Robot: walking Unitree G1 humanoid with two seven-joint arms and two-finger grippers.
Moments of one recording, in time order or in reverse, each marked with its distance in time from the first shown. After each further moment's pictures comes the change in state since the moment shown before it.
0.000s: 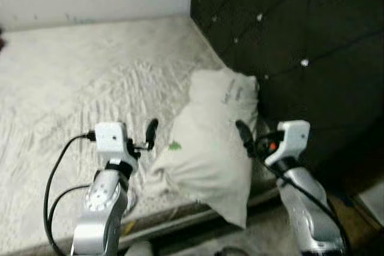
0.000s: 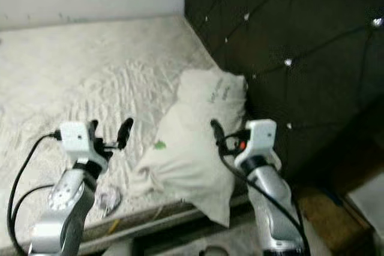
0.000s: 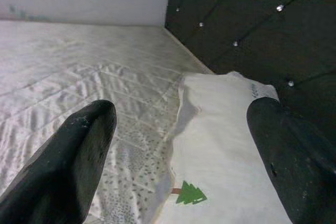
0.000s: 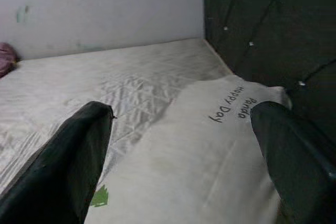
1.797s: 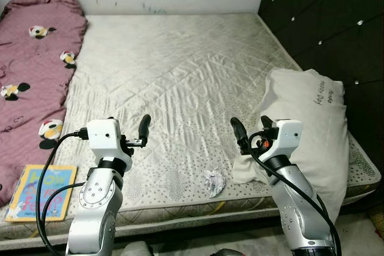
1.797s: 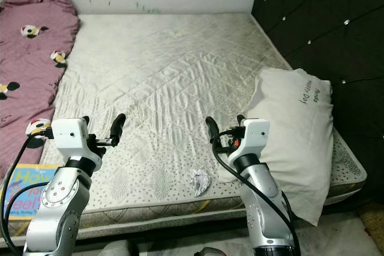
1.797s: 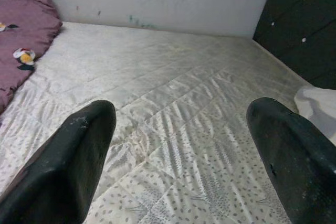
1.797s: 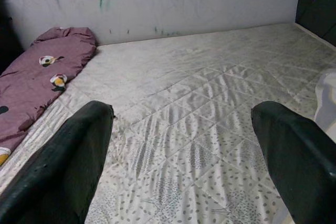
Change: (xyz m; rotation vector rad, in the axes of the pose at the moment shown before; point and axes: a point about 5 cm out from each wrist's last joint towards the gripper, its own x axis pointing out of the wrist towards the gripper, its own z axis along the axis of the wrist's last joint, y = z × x) left arm 0.001 0.009 0.004 0.020 -0.029 0.044; right arm 0.007 0.008 -0.001 0.031 -0.008 -0.024
